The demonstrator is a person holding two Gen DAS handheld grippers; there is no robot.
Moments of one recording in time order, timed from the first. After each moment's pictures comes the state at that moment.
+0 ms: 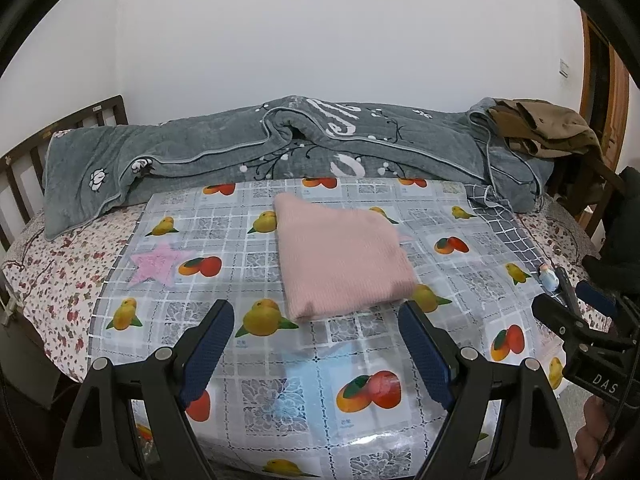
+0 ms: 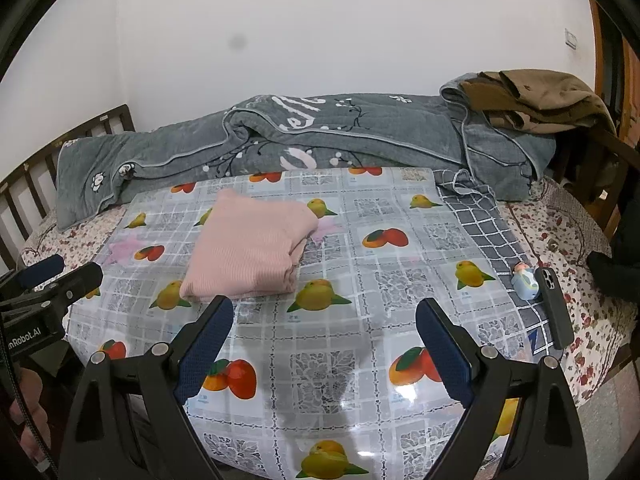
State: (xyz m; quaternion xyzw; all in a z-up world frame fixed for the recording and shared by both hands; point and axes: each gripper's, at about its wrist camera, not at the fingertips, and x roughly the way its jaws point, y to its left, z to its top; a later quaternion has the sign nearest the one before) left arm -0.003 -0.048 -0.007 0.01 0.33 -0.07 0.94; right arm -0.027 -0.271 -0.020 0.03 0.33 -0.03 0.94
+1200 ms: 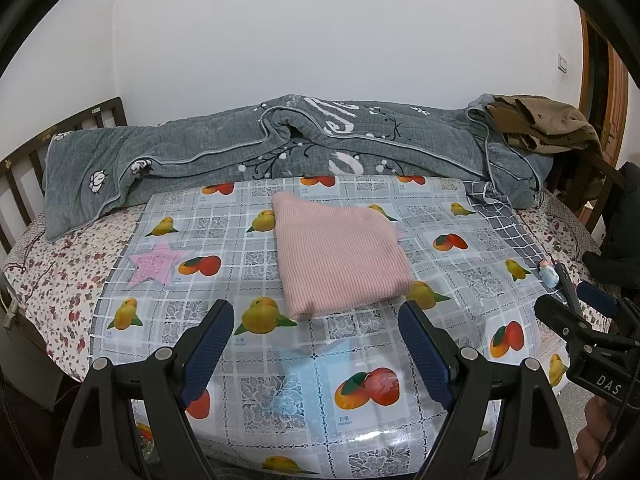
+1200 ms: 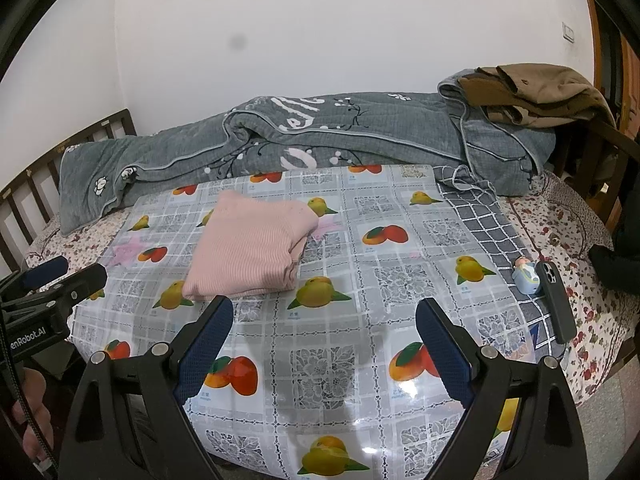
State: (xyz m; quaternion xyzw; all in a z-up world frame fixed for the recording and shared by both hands) left arm -0.003 -0.052 -0.007 0.02 0.33 -0.07 0.94; right arm -0.031 -0.272 -0.021 0.03 0.33 -0.03 0.94
